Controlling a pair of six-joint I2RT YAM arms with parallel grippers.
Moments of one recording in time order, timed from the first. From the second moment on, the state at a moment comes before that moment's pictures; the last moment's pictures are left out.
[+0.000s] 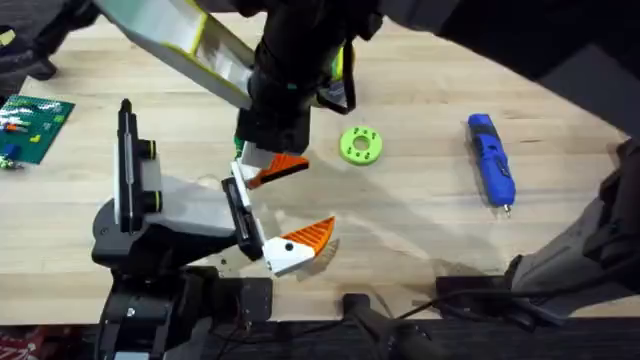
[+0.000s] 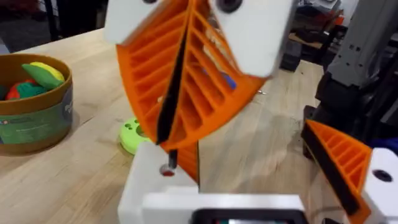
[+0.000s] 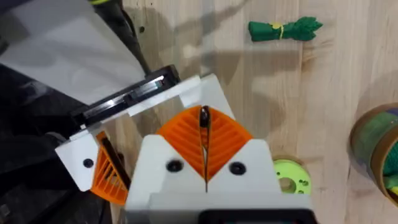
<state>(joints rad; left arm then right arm) -0.02 0.00 0.02 -0.15 1.16 -0.07 0.97 1.90 2.03 -1.36 -0.29 -0.48</state>
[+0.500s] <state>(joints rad) -0.02 0.00 0.02 -0.15 1.16 -0.07 0.97 1.90 2.01 -1.34 -0.28 -0.48</state>
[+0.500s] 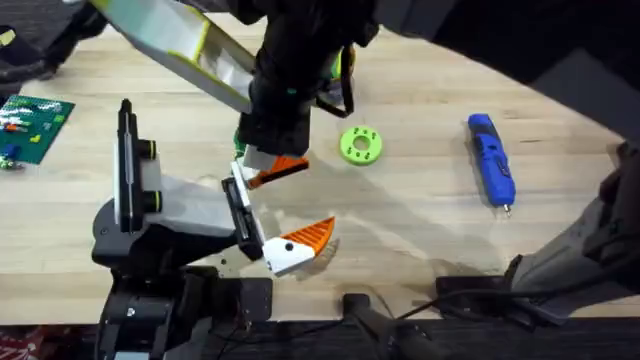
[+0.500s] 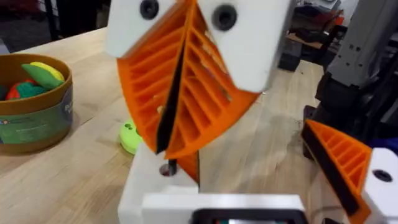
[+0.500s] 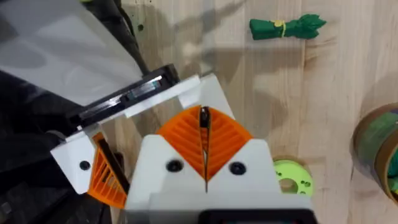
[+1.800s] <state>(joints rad) -0.02 0.00 0.02 -0.15 1.16 -0.07 0.97 1.90 1.99 -1.33 -0.28 -0.50</state>
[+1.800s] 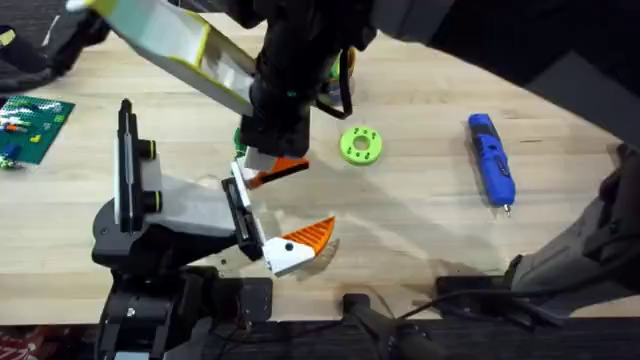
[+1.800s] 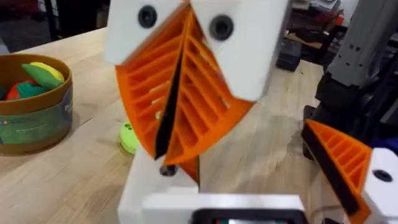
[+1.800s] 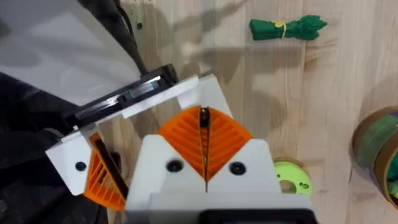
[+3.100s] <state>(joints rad) -0.02 0.00 0.02 -0.15 1.16 -0.08 0.97 1.90 1.97 -1.35 -0.28 -0.54</state>
